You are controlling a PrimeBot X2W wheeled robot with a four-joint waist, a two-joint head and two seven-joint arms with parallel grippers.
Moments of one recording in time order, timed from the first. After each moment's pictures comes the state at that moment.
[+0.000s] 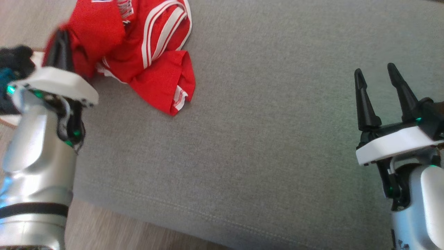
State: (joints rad) left arm -0.73 0.22 -0.17 0.79 -0.40 -0.03 -0.25; right arm -0.21 -0.12 0.01 -0.06 0.13 0.13 0.10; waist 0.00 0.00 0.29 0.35
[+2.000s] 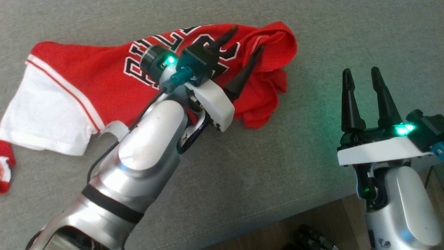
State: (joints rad) left arm -0.80 0.05 -0.73 0.49 -0.33 -0.10 -0.14; right arm -0.24 -0.05 0.06 0.09 0.30 0.13 -0.14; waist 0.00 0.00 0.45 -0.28
